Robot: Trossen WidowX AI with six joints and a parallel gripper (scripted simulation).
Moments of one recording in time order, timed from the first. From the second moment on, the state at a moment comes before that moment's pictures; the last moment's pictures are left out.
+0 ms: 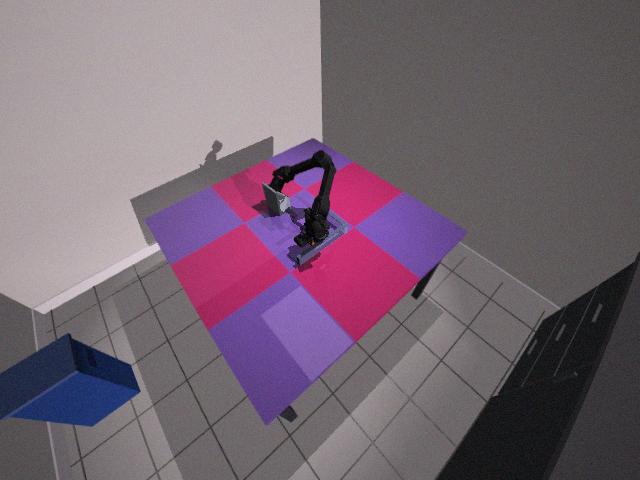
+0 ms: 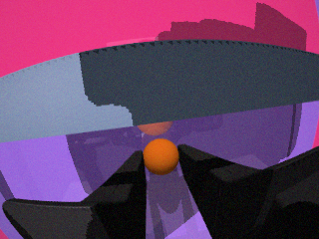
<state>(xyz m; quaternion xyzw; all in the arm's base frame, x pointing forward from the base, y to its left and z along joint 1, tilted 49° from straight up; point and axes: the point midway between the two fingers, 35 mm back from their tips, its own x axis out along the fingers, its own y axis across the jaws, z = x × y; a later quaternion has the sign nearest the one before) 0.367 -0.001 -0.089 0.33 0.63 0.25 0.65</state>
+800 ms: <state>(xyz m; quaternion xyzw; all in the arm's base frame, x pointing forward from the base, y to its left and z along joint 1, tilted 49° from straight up) 0.364 -0.088 -0.016 0.33 0.63 0.24 0.66</state>
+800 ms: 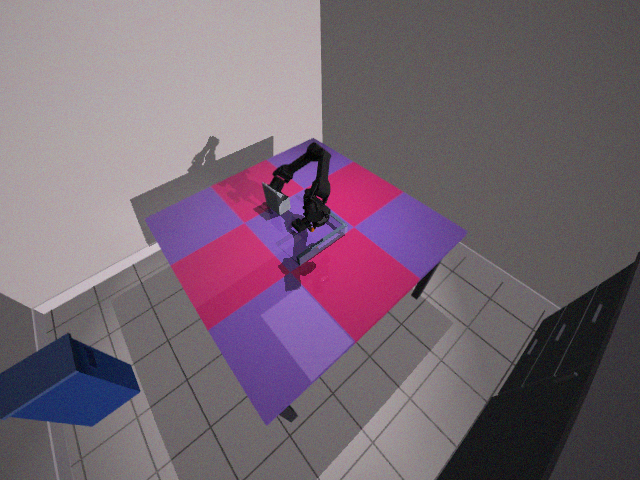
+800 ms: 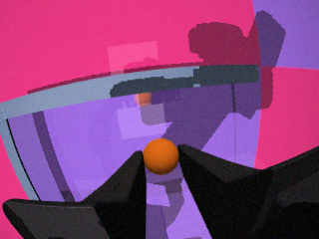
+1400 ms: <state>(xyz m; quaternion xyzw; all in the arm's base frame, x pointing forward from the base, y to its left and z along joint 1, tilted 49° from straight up) 0.389 -0.030 -0.062 0.33 0.63 0.25 0.66</state>
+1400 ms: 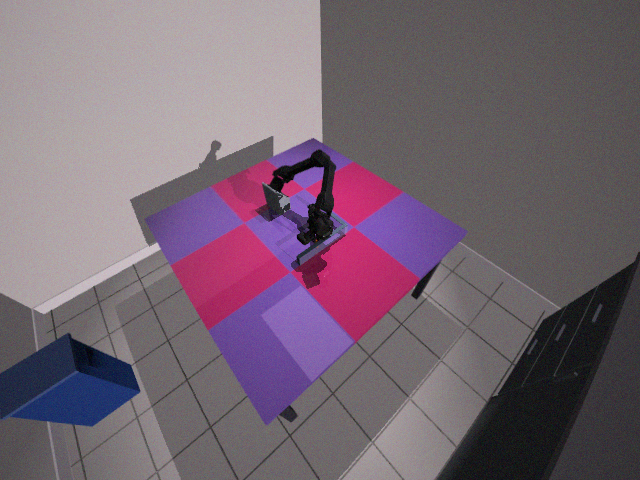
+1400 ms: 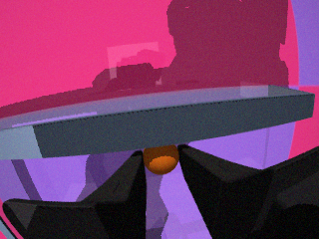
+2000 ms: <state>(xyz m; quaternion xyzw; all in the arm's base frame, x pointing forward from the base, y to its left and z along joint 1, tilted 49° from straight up) 0.389 -0.007 -0.084 0.33 0.63 0.25 0.66</state>
